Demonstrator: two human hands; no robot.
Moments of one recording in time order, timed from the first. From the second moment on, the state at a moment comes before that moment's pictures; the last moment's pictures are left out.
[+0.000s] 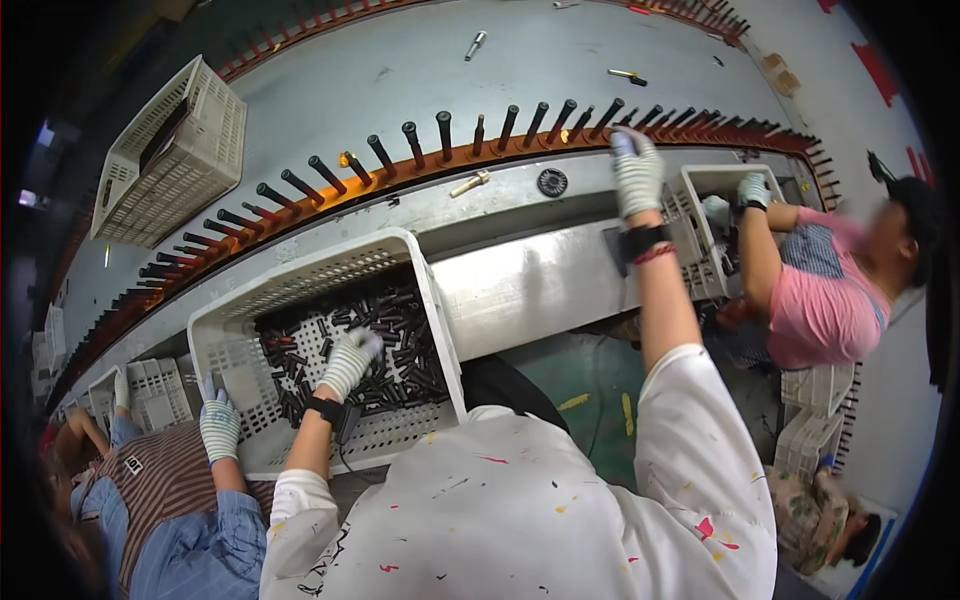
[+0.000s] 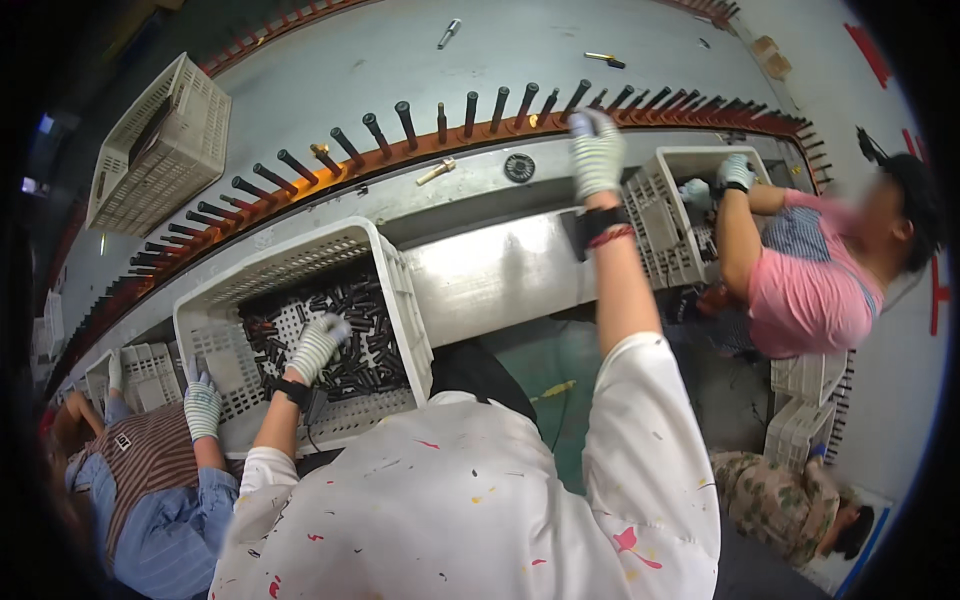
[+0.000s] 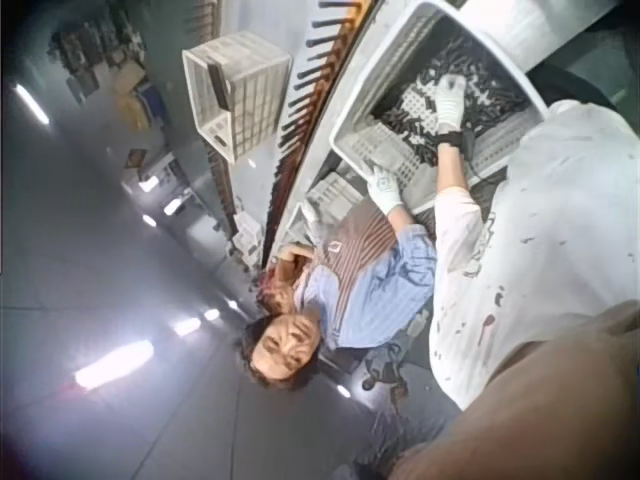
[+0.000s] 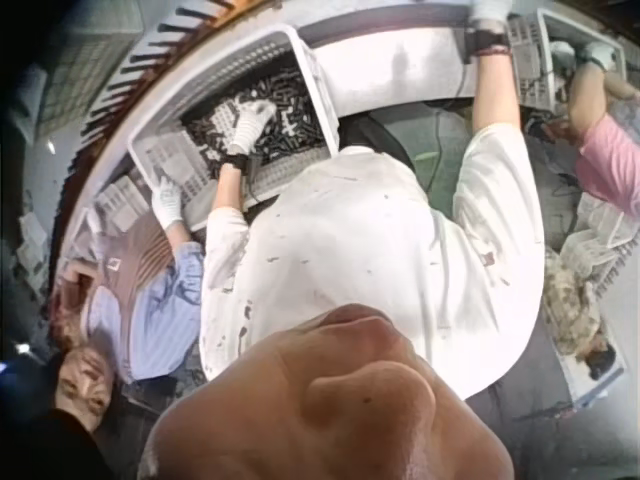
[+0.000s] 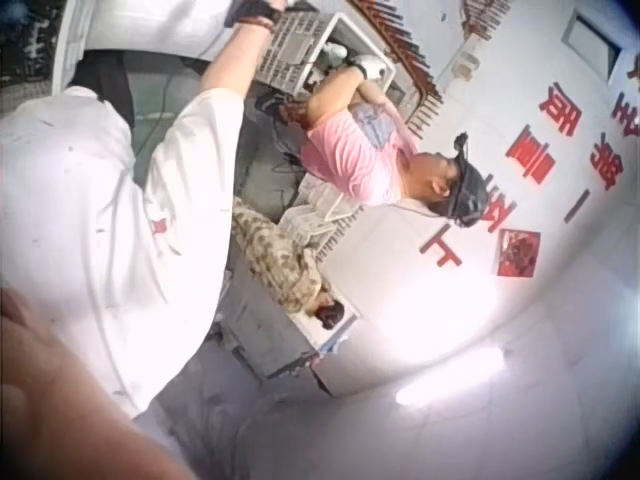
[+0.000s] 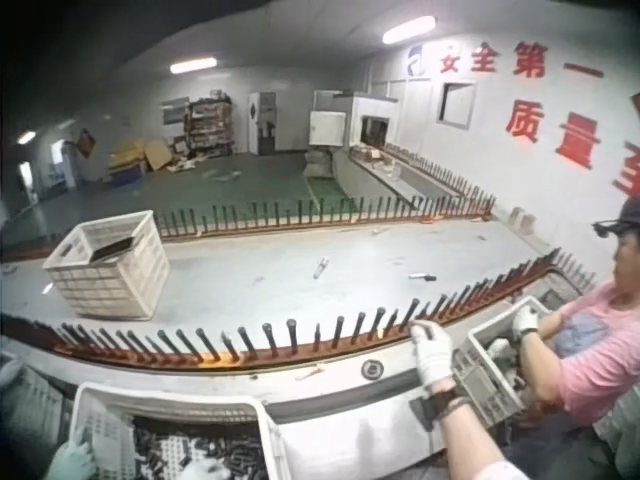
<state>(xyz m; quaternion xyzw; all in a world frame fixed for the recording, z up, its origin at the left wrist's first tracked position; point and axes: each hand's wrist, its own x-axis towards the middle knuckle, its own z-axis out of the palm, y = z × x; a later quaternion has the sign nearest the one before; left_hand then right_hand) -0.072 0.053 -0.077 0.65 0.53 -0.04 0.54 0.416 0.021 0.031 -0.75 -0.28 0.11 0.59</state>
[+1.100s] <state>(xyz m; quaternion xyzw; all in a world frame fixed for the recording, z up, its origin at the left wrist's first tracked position) -0.037 0.047 0.032 0.45 0.28 0.27 0.80 0.096 -0.020 0.013 -0.67 -0.33 0.49 0.45</state>
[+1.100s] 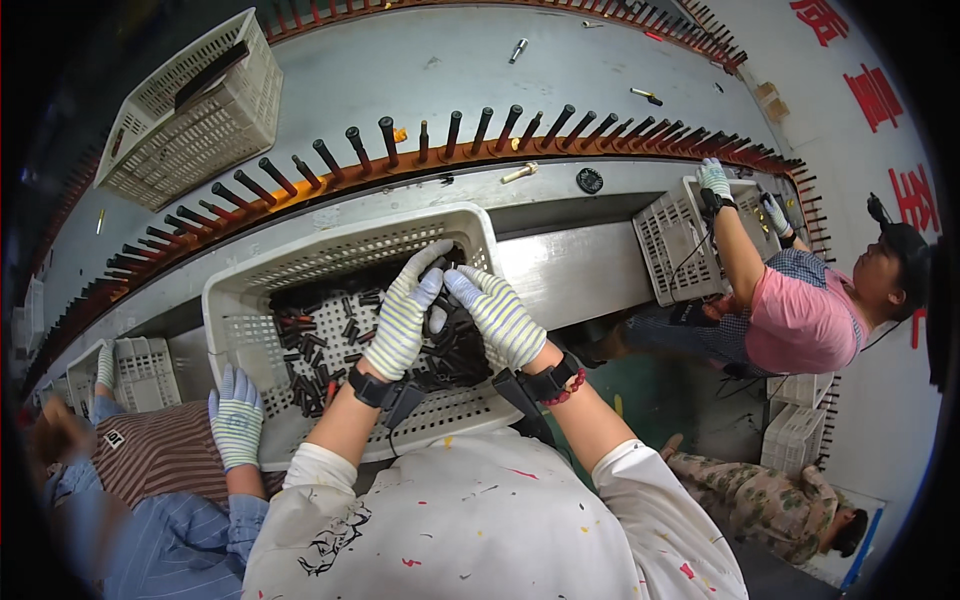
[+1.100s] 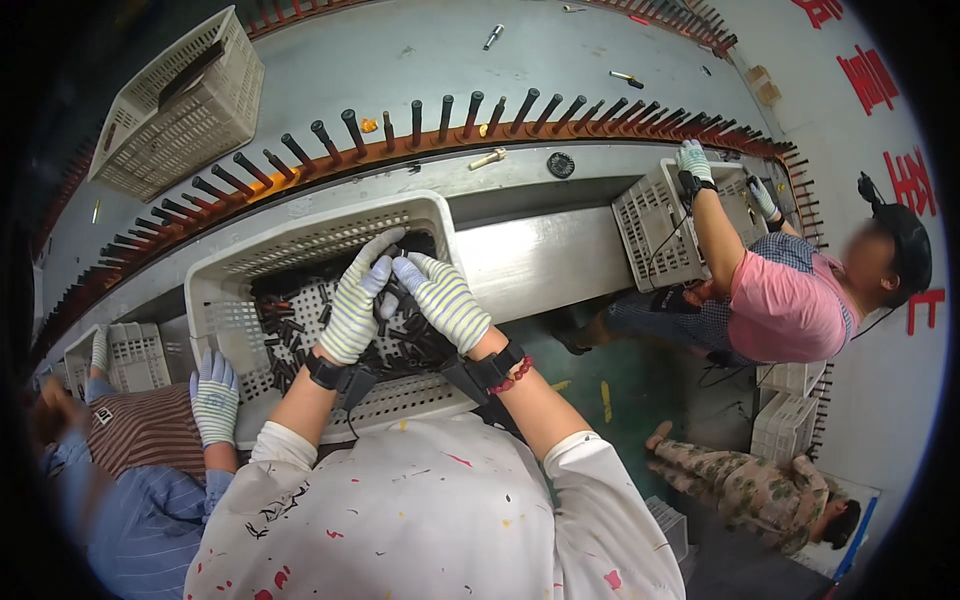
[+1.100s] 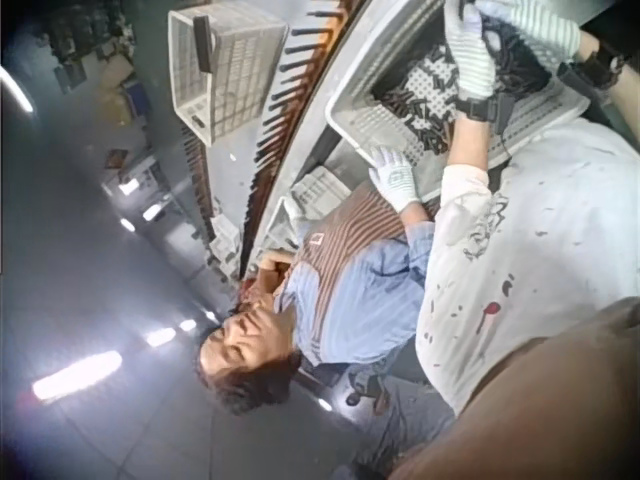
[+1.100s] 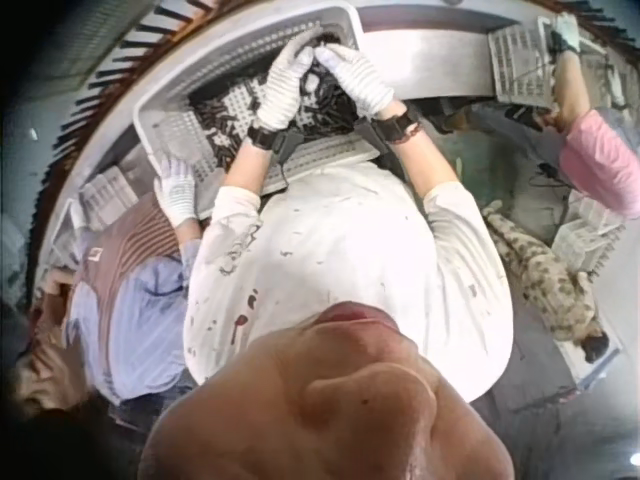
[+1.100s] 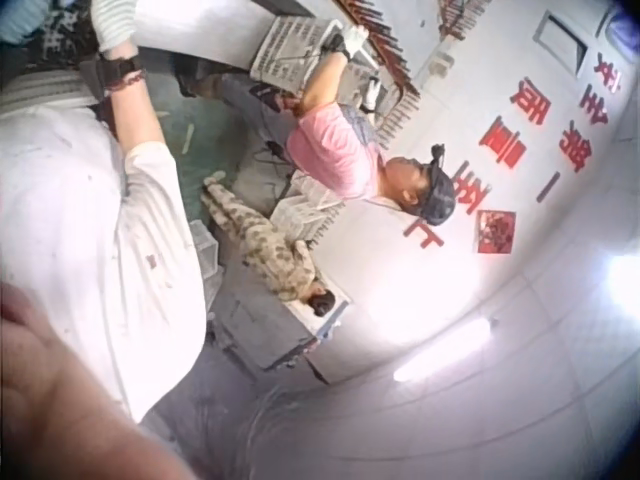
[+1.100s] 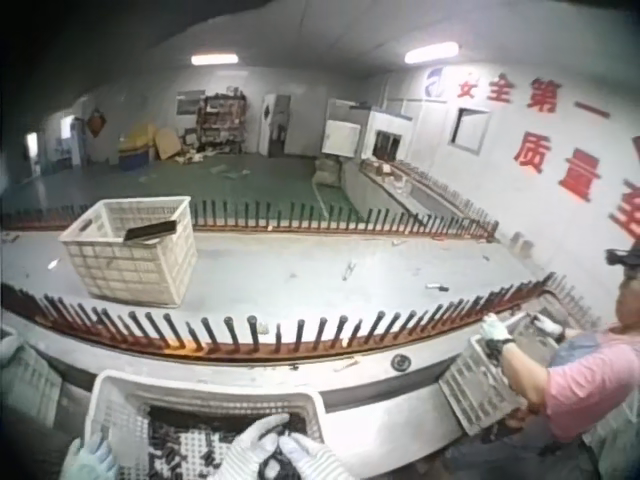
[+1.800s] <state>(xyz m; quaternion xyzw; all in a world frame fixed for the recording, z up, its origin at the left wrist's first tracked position) -0.136 0.049 -0.125 0.85 0.27 -0.10 0.44 0.389 -0.001 0.065 -0.65 -0.18 0.02 0.74</state>
